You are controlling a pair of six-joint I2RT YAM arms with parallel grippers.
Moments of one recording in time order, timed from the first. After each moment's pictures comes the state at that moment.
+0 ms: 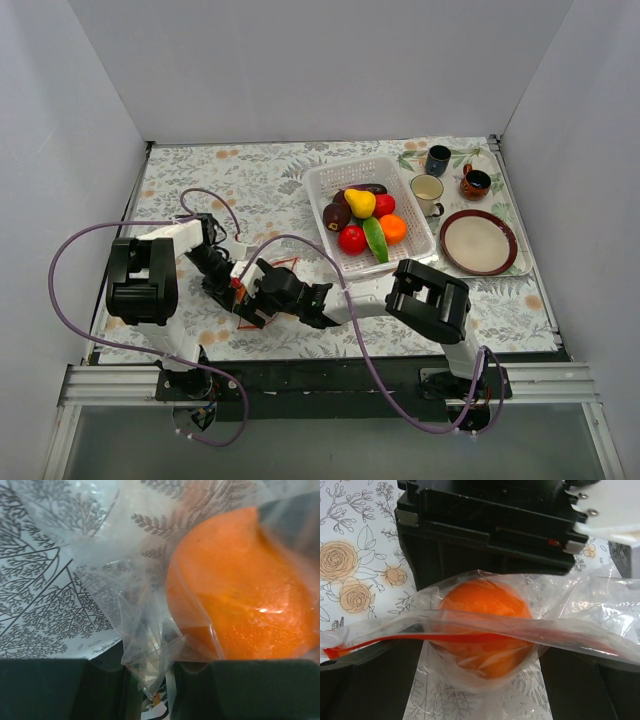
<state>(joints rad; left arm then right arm) -0.03 1.72 0.96 -1.02 0.41 0.58 1.27 1.99 1.13 0.41 0.10 -0.08</state>
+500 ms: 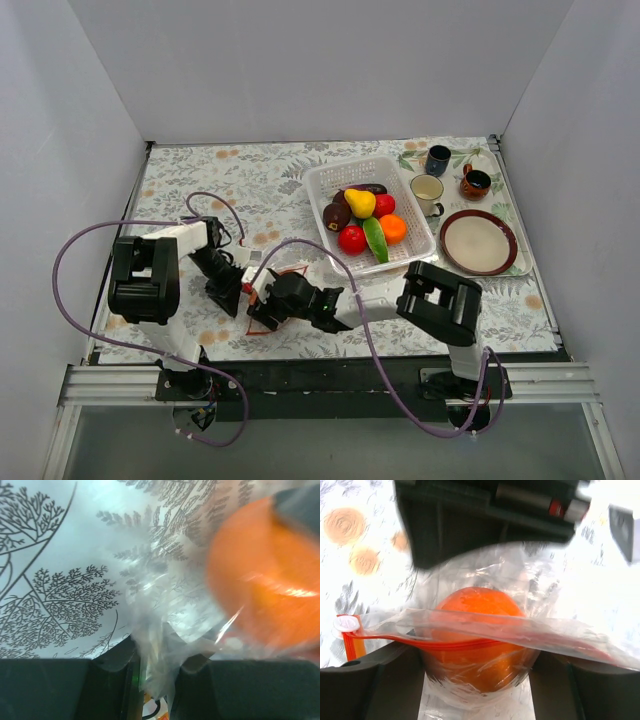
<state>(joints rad) -0.07 1.73 0.94 -1.03 0.40 0.56 1.27 1.96 1.06 0.43 0.08 -0.07</state>
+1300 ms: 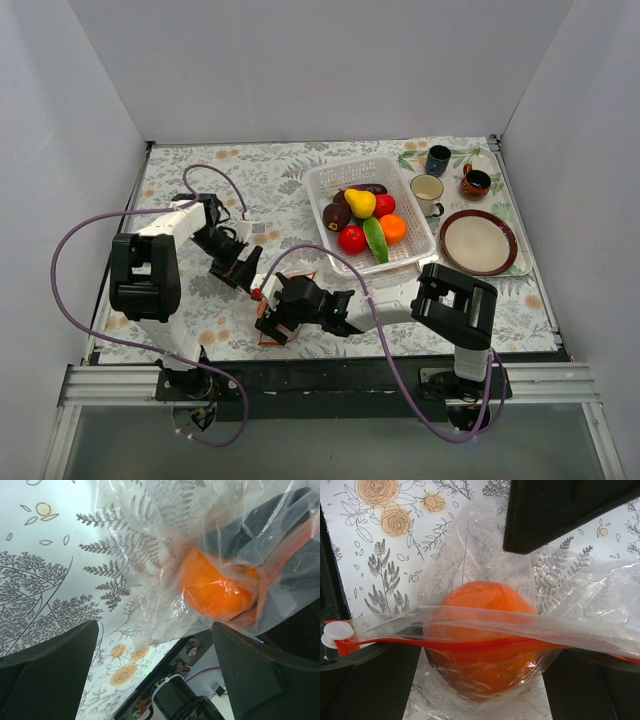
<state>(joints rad) -0.07 1.75 1.17 -1.19 0.59 0.58 1.28 1.85 0.93 0.37 -0.02 -0.02</state>
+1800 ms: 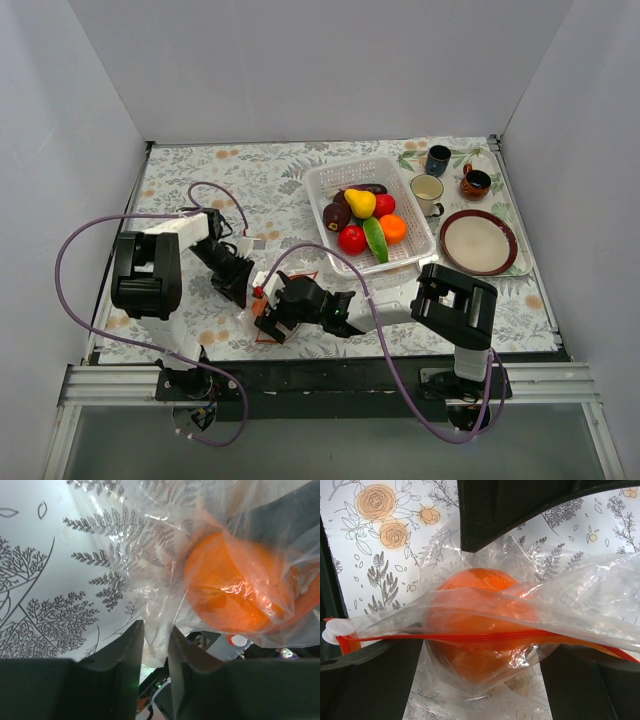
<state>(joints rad) -0.07 1.76 1.03 -1.12 0.55 0.59 1.28 1.85 0.92 0.43 0.00 0.00</state>
